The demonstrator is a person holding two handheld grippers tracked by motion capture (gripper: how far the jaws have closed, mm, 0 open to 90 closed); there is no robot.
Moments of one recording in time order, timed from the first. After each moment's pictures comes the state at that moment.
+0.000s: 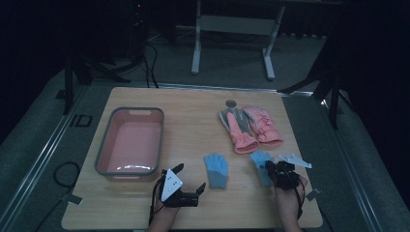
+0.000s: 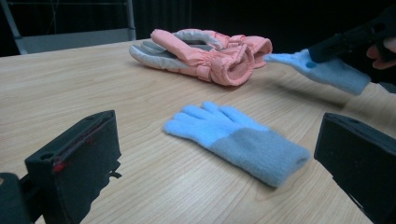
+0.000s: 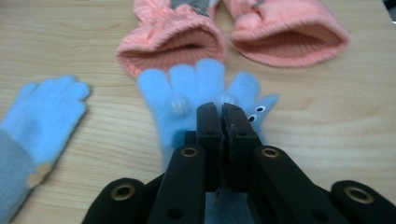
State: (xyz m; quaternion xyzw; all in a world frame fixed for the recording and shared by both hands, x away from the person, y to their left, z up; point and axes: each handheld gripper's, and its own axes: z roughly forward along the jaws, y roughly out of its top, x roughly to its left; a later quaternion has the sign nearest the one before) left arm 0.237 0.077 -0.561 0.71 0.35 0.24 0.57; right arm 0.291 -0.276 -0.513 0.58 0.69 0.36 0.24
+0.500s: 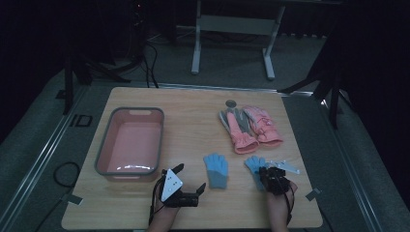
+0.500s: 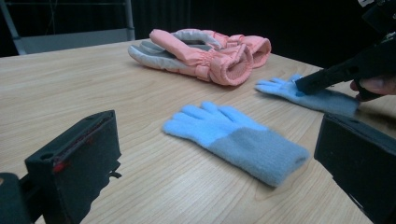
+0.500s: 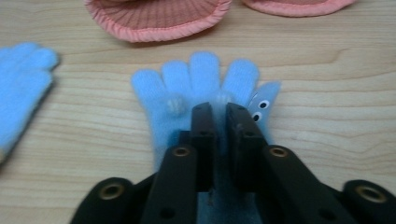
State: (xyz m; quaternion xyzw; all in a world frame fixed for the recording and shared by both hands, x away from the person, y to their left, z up) left arm 0.237 0.077 -0.561 0.71 0.35 0.24 0.57; right arm 0.292 -0.263 -0.553 0.61 0.68 0.33 0.24
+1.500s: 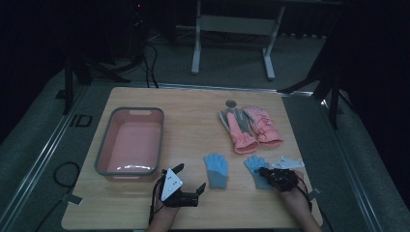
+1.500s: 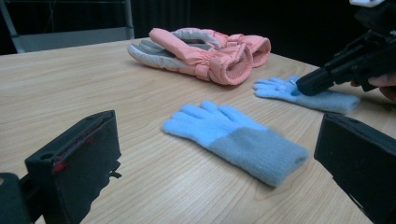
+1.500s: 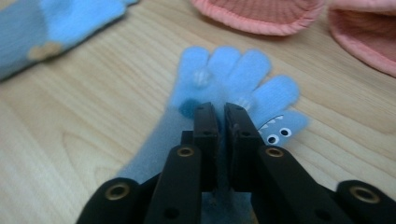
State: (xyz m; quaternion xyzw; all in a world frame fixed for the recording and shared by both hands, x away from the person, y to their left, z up) left arm 0.238 0.078 -0.561 0.71 0.35 0.24 0.57; right arm 0.310 -0.300 -0.552 0.39 0.83 0.36 0.18
